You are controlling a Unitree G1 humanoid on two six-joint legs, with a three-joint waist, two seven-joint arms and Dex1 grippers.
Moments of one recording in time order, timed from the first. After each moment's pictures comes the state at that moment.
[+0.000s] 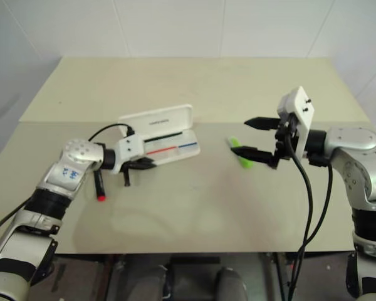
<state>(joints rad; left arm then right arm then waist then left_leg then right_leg) -0.77 0.65 -0.25 0.39 0.03 0.17 -1.03 -0.63 -0.85 -0.13 -0.15 0.58 0.70 1.05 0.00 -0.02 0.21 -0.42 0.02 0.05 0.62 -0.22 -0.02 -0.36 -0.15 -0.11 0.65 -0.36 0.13</state>
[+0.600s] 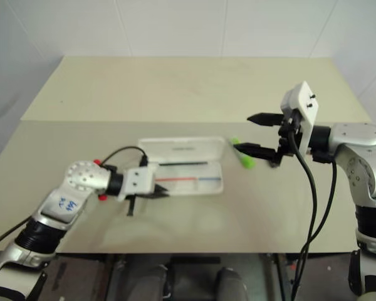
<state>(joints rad) -0.49 0.68 -0.32 -0.15 0.00 0.23 -1.11 -0.64 -0.88 -0.13 -0.14 0.57 0.68 1.07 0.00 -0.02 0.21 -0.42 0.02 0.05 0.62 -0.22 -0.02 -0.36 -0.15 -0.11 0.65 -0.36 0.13</state>
